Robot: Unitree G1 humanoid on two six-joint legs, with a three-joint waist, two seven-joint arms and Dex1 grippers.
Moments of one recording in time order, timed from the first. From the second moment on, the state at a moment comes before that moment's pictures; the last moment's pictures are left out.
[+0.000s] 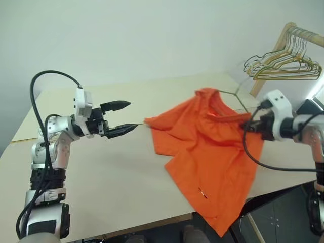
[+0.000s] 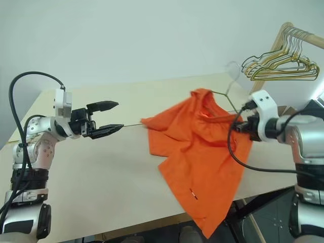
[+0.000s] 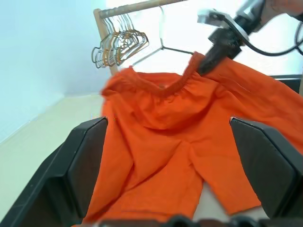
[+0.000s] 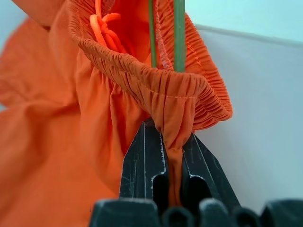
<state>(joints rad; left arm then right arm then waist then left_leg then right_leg) -0.55 0.60 0.18 0.13 -0.52 0.25 -1.27 -0.55 -0.90 -0.19 -0.11 0.32 1.29 0.77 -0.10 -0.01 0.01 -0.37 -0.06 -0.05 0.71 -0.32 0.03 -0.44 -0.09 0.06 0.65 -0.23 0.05</state>
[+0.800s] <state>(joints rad) -0.47 0.55 0.15 -0.02 -0.59 0.29 -1.18 -0.73 -0.66 -0.52 0.07 0.00 1.24 -0.03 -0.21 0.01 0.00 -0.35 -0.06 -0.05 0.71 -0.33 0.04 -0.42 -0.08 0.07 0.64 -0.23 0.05</state>
